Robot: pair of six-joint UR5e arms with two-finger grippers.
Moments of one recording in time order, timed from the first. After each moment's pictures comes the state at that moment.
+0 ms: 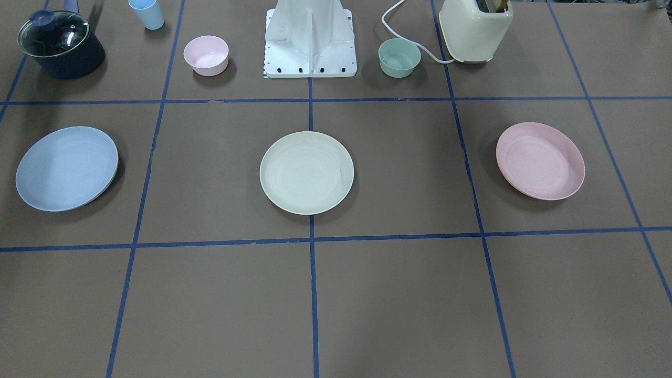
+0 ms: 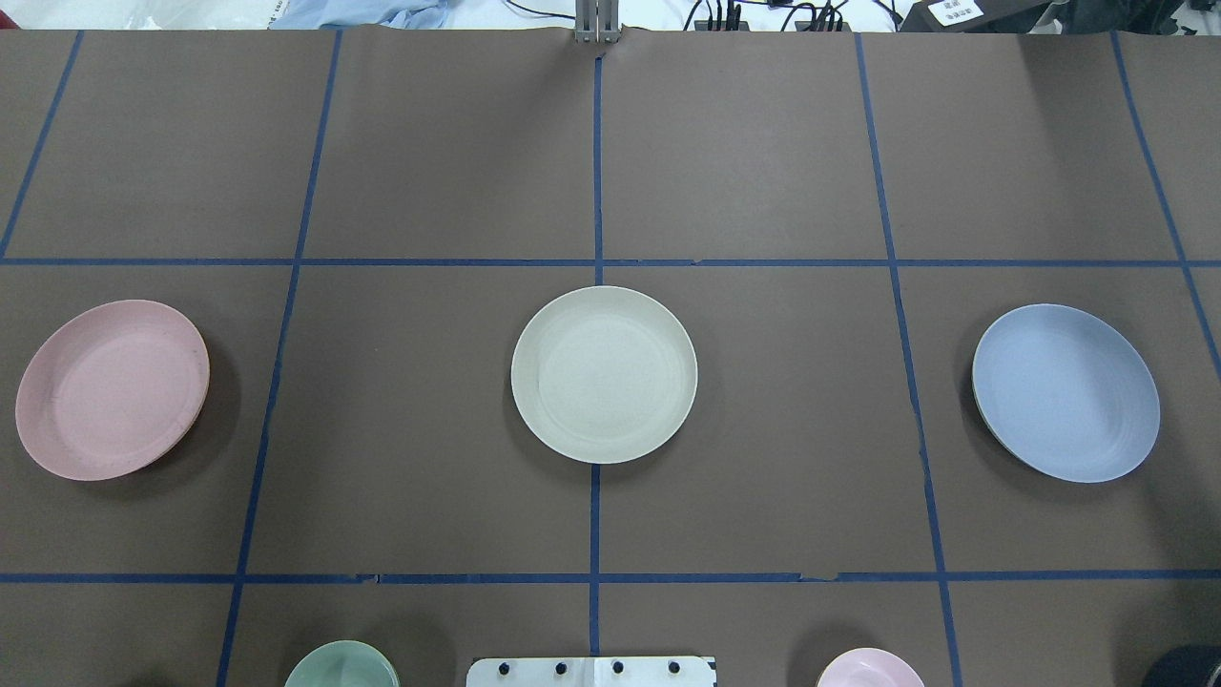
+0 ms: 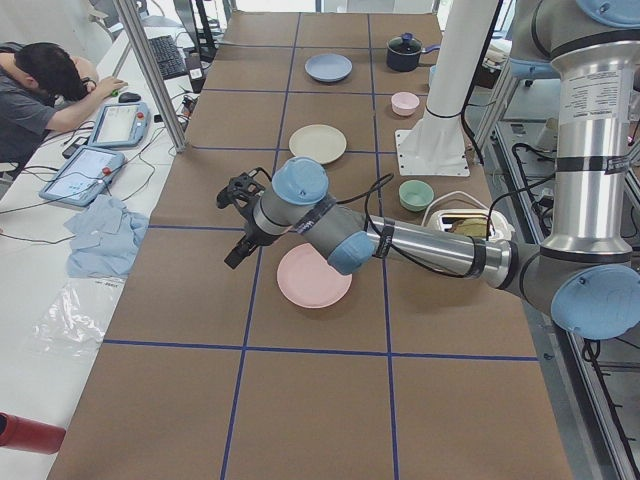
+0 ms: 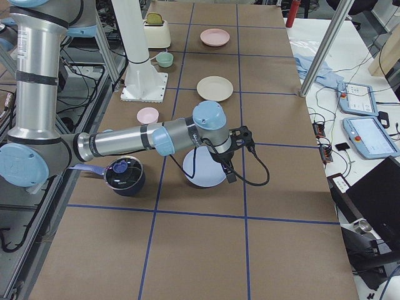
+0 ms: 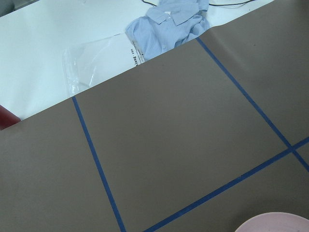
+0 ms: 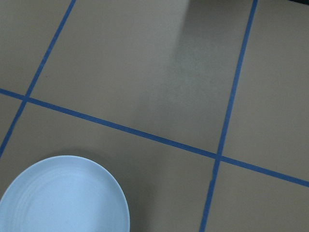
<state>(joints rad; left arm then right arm) -1.52 -1.49 -1.81 -2.23 -2.38 -0.06 1.52 -1.70 1.91 -1.34 2.35 0.06</state>
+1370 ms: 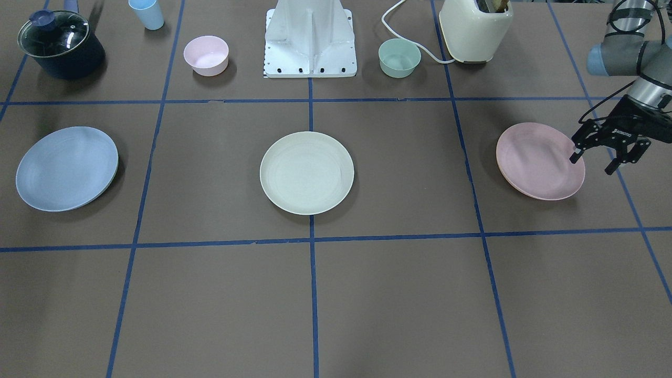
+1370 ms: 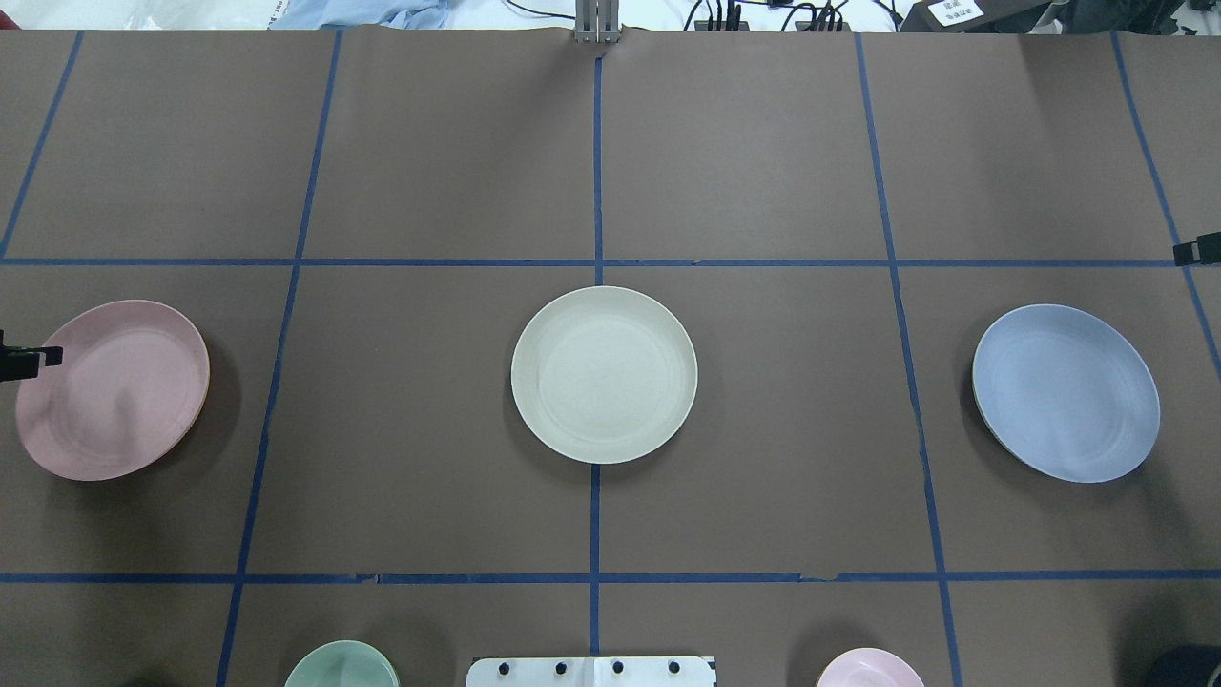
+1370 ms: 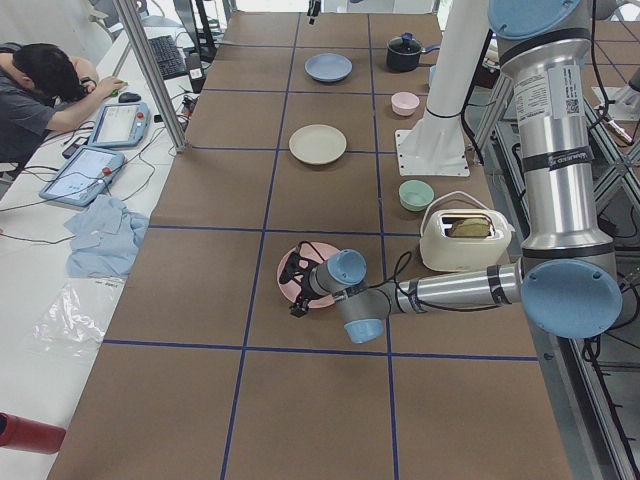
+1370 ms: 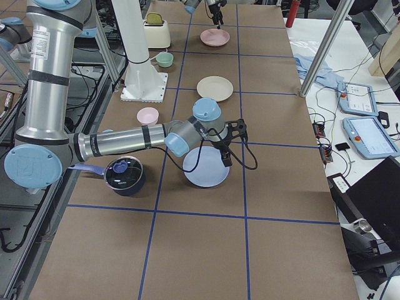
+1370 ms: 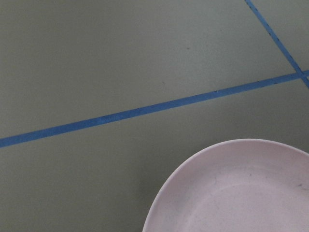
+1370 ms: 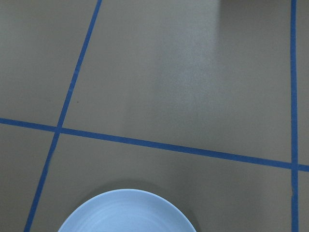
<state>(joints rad) -0.96 -1.37 -1.43 -2.95 -1.95 -0.77 1.28 -1.74 1.90 -1.03 2.23 0.53</state>
